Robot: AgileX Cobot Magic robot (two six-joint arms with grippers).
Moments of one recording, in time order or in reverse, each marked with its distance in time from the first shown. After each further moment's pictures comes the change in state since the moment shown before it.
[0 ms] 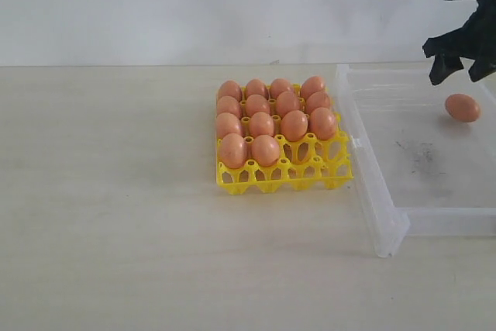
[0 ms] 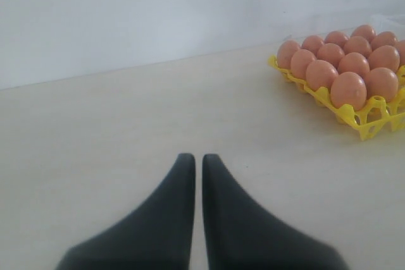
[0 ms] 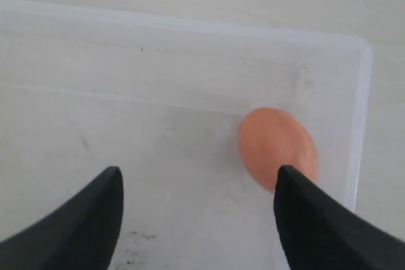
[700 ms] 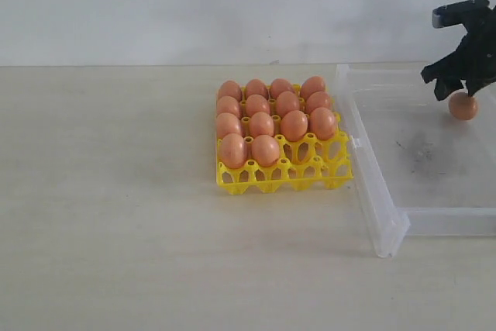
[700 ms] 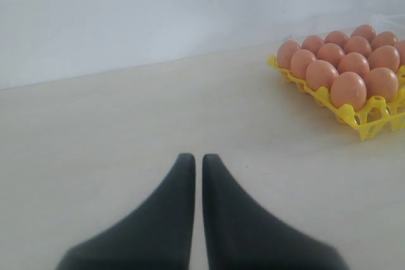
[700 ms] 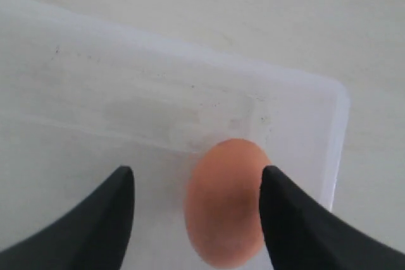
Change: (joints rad) left arm 0.000 0.000 0.000 0.000 0.000 0.000; right arm 0.000 0.126 -0.043 -0.121 -0.126 -0.040
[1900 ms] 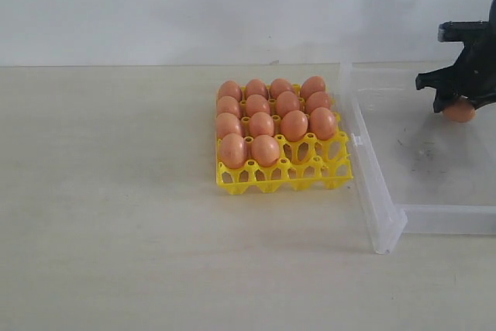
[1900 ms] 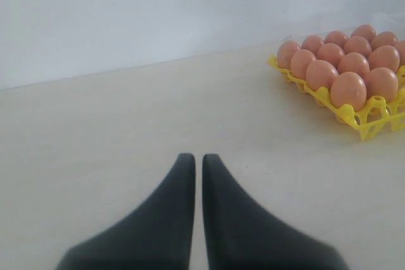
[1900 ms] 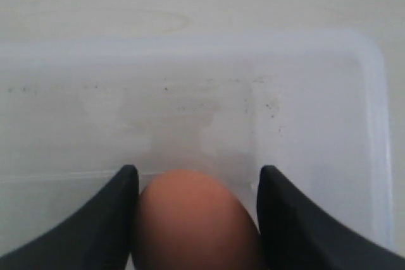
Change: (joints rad) left arm 0.000 0.000 0.000 0.000 0.000 0.000; right arm -0.002 0.090 -0.035 -0.060 -0.025 0.293
